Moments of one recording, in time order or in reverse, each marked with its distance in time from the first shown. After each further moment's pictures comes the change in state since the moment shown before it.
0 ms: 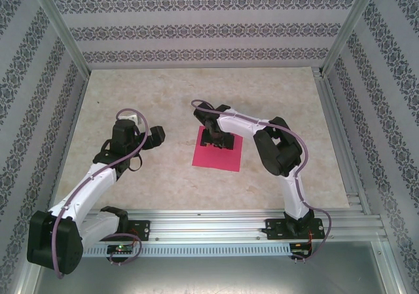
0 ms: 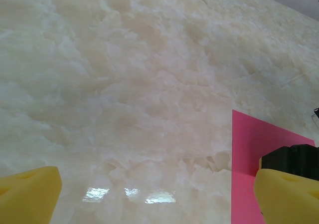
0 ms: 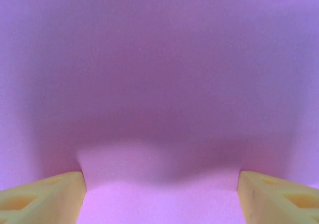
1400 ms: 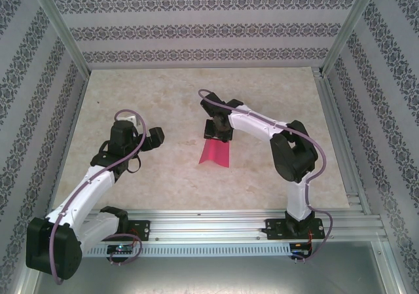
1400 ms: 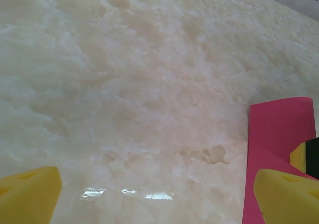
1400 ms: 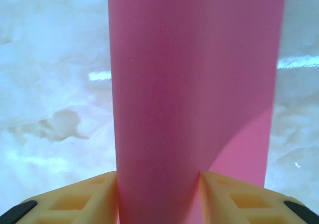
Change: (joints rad) left arm -0.002 -0.046 0.009 -0.055 0.015 -0.008; right arm -0.038 -0.183 -0.072 0.100 -0.142 -0.069
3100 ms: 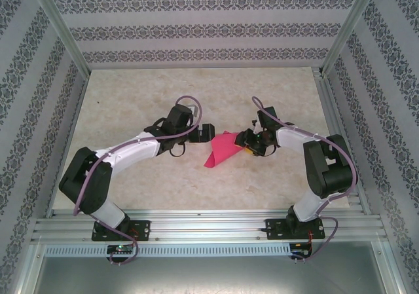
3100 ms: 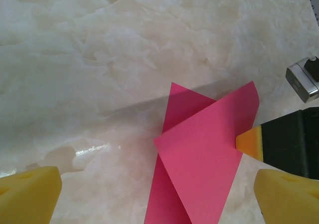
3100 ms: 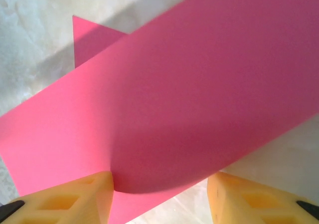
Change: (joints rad) left arm -0.385 0.592 0.391 0.093 0.054 -0.091; right arm -0.401 -0.294 -0.647 0.452 -0.441 -0.133
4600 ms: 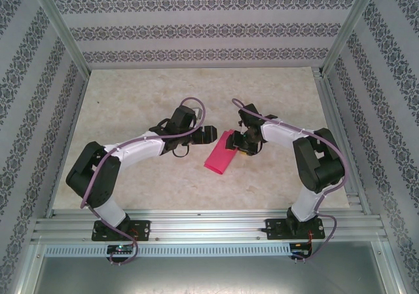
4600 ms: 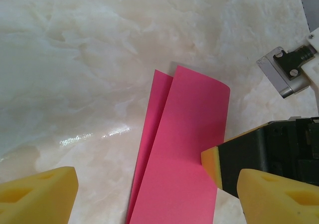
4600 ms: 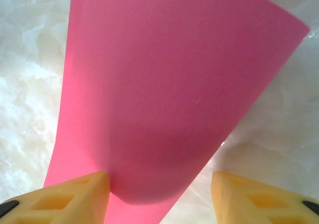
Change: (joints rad) left arm -0.004 0.068 0.001 0.064 0.089 -0.040; right arm 0.153 0.088 0.175 -0.216 0.183 -0.043
